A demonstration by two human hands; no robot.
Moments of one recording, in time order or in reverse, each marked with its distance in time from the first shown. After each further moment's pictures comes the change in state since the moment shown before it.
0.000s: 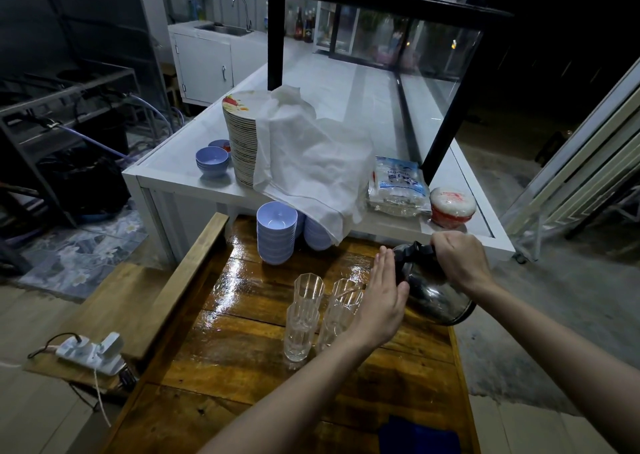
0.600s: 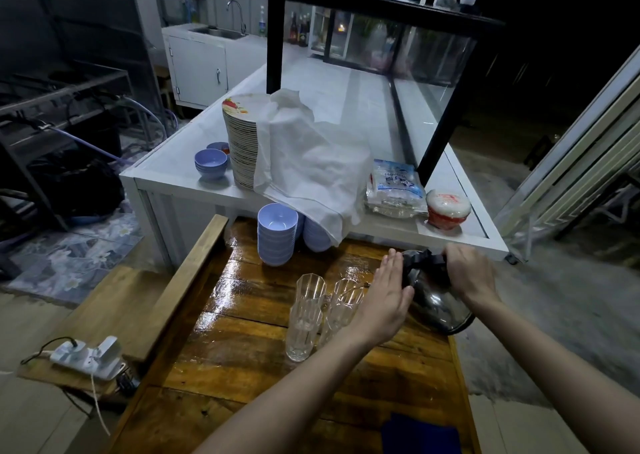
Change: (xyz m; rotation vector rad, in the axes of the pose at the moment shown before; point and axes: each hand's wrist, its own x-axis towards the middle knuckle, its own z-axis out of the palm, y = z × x) left_hand -0.005 -0.002 -0.007 0.103 -0.091 0.079; right_hand -0.024 0.004 0.002 -0.066 0.002 0.201
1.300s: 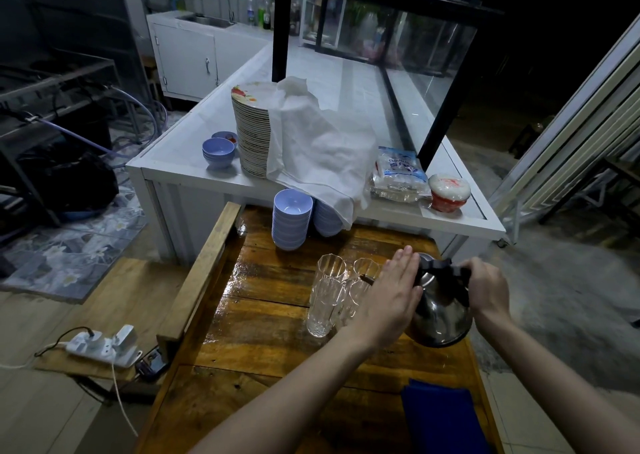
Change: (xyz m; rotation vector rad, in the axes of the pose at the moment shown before) left_hand -0.072 -0.010 -0.030 0.161 0.054 0.238; right_hand -0.099 -0.023 0.008 0.417 0.124 0.225
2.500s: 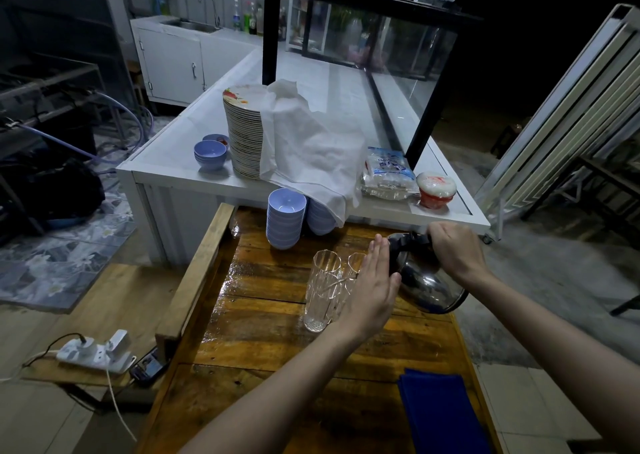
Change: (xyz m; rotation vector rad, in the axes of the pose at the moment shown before) left_hand -0.017 -0.003 -0.011 -0.199 0.029 -0.134; right_hand 0.013 -0.046 0.007 -0.372 -0.063 -0.372
